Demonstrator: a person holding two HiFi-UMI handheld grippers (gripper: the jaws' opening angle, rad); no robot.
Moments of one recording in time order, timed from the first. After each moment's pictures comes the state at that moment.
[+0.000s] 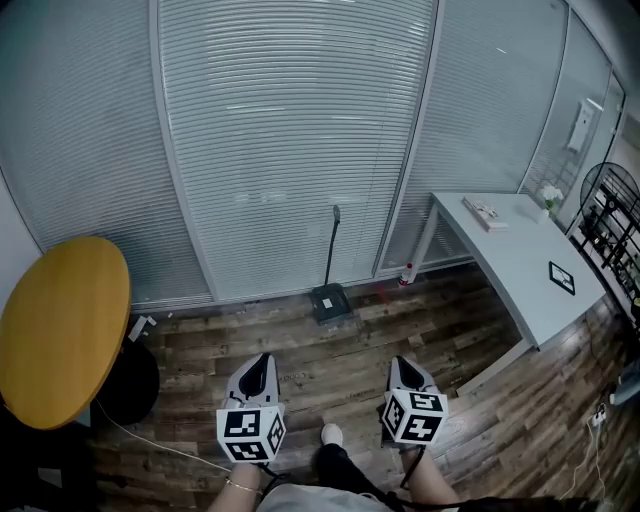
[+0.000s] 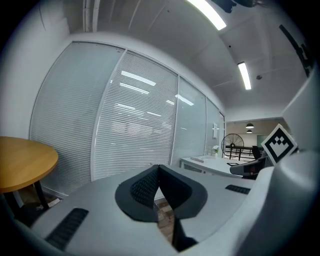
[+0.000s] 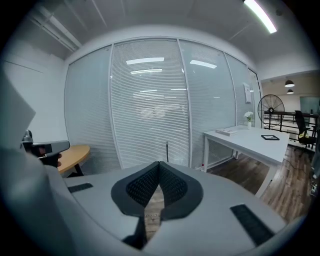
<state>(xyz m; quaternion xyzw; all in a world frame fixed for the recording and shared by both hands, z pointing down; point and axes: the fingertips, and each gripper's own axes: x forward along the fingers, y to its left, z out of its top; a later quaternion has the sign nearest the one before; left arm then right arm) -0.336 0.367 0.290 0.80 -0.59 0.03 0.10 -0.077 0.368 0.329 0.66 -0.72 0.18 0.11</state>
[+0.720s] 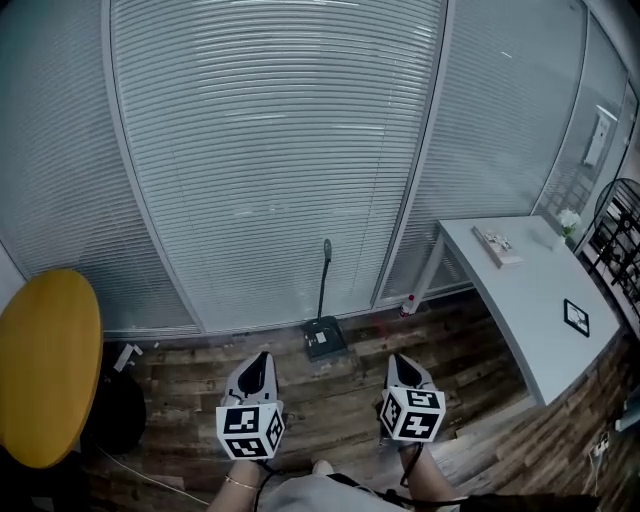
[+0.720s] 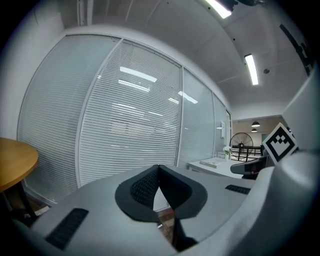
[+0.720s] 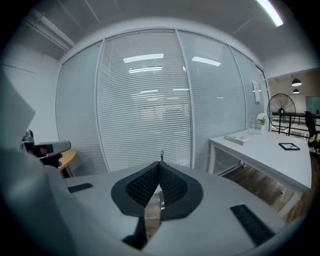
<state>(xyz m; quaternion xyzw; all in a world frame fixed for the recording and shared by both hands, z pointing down) -0.275 0.165 0.291 0.79 -0.60 0.03 0.09 -0.017 0.160 0.329 0.65 -0.73 0.17 0.11</state>
